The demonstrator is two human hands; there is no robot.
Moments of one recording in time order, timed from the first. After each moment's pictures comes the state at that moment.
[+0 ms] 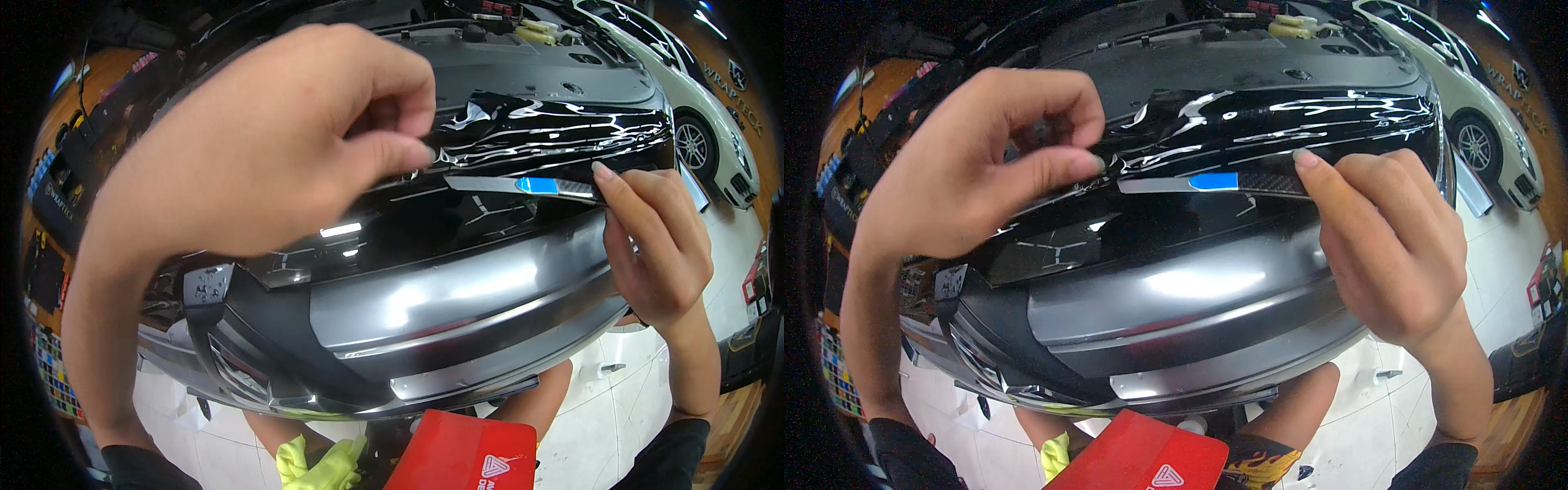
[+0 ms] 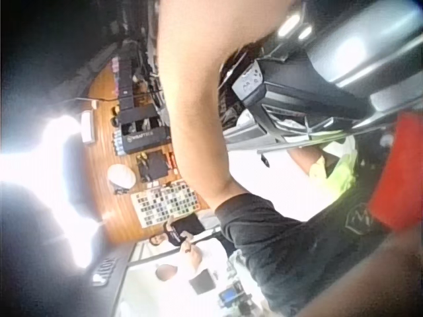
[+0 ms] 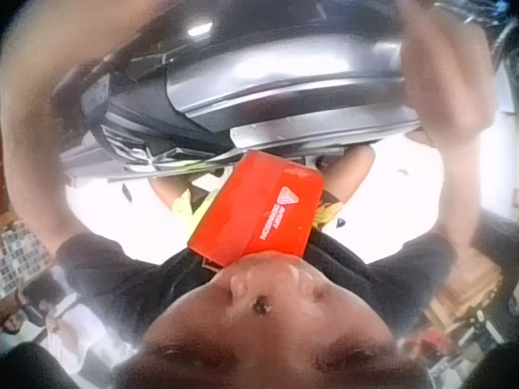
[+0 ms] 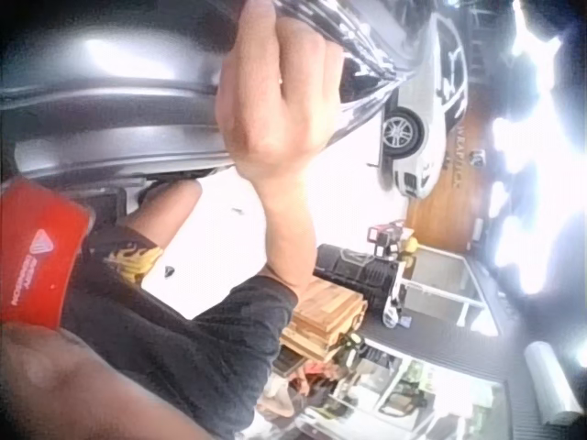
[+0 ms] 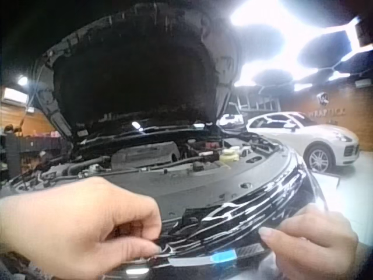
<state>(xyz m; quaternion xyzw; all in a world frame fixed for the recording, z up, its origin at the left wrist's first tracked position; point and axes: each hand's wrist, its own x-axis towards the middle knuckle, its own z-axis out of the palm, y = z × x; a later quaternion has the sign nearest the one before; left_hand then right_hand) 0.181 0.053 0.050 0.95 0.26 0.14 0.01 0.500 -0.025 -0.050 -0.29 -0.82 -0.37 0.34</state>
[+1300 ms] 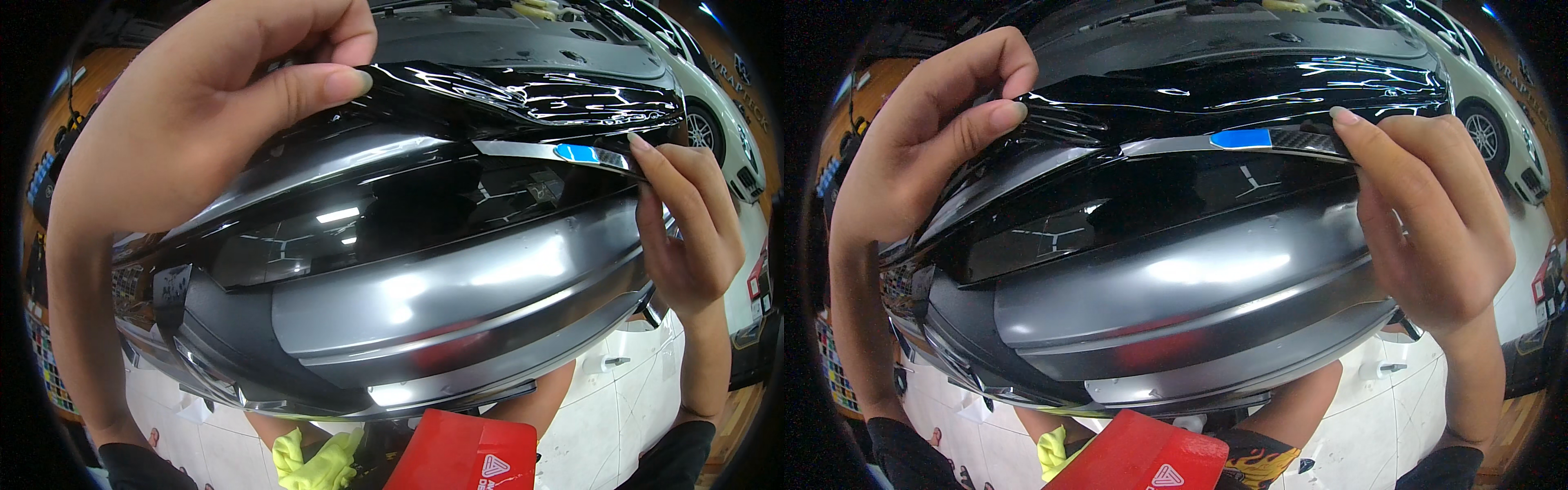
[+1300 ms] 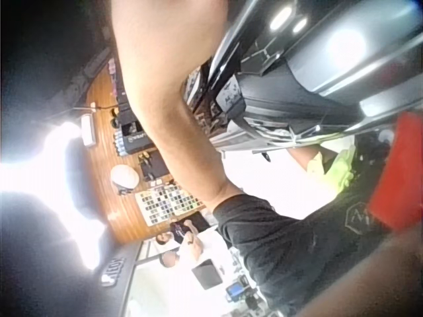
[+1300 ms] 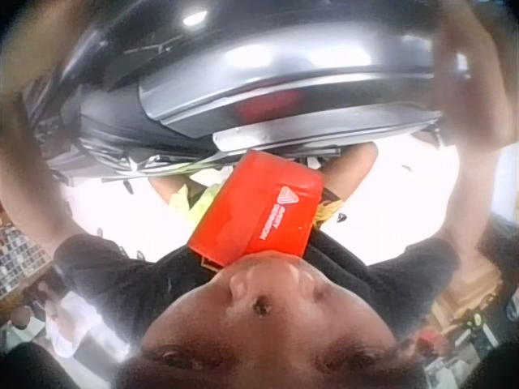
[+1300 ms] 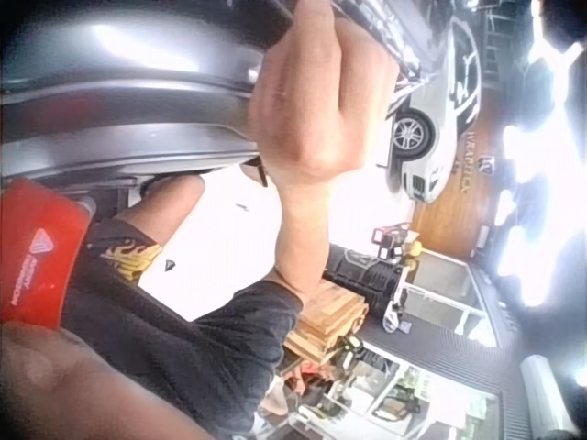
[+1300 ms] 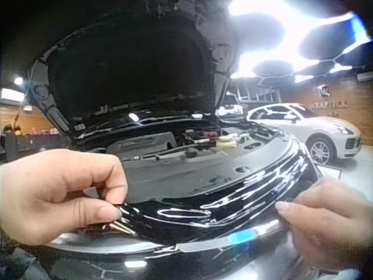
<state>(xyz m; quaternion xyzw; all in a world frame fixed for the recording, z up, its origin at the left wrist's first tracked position) 0.170 0.060 0.046 0.94 0.30 0.15 0.00 0.537 -0.029 -0.054 -0.34 -0.82 -0.37 0.27</state>
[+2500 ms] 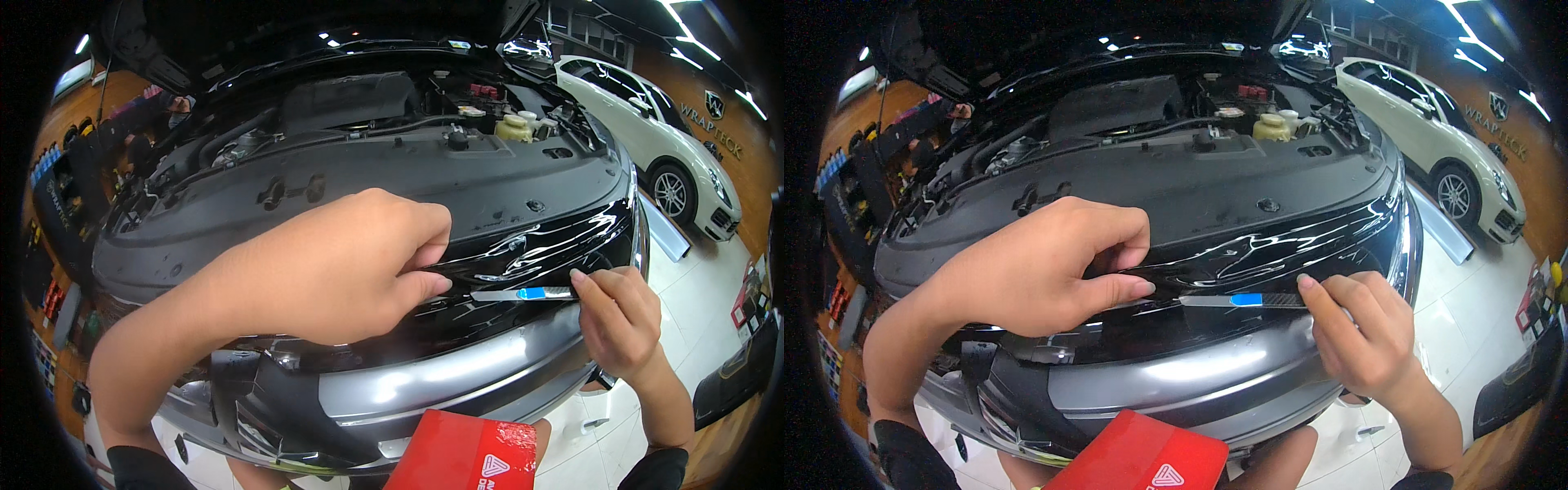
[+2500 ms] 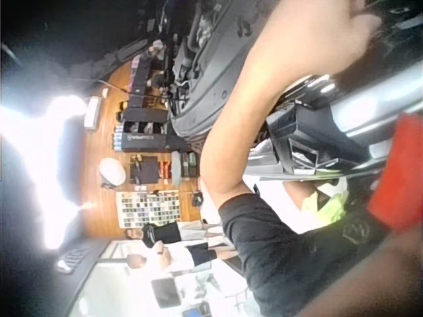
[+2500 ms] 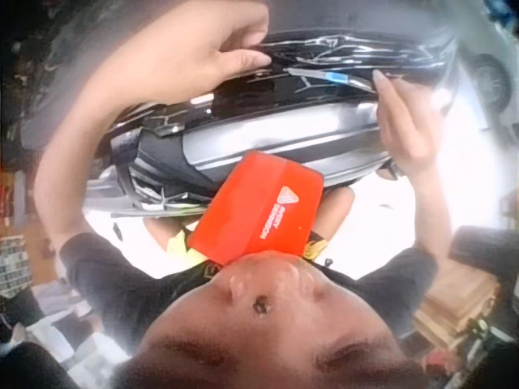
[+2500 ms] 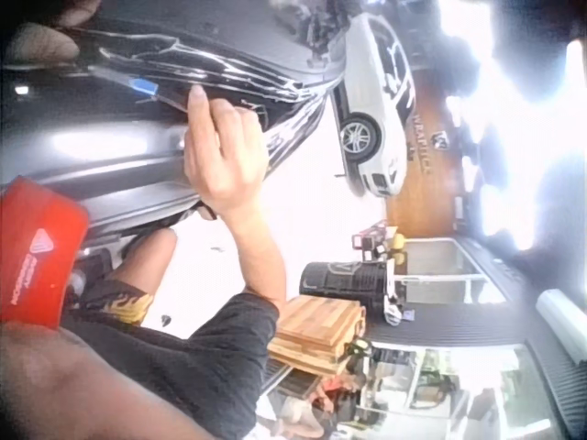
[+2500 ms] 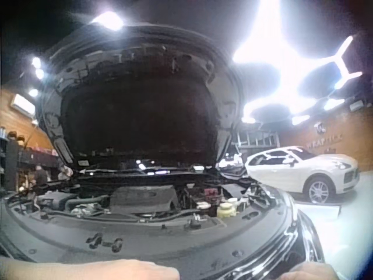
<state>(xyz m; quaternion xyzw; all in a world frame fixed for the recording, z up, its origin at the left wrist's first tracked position) 0.208 0.060 0.061 0.94 0.29 0.11 0.13 0.530 -0.035 -0.042 -0.34 -0.81 -0.36 0.32</state>
